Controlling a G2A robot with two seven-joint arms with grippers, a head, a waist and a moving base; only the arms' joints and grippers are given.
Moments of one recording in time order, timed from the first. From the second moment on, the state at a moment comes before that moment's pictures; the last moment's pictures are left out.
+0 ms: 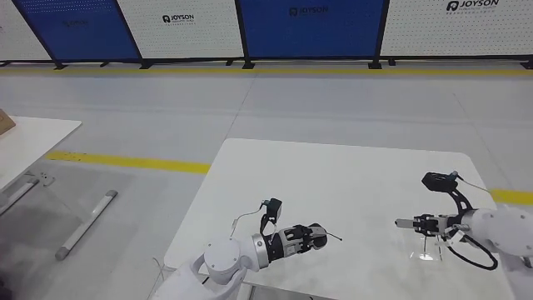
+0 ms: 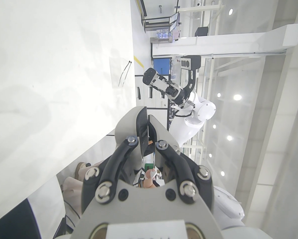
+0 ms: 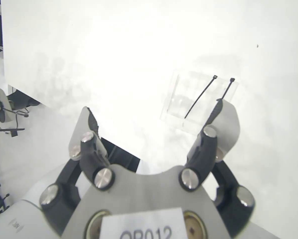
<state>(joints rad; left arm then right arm) 1.50 -1.11 -1.09 -1.79 -0.39 0.08 -0.53 -1.14 -0.94 1.32 -1.72 -0.57 0.15 1.39</state>
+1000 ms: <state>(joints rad) 1.50 -1.11 -1.09 -1.79 -0.39 0.08 -0.53 -1.08 -0.91 1.21 -1.56 -0.53 0.14 1.39</state>
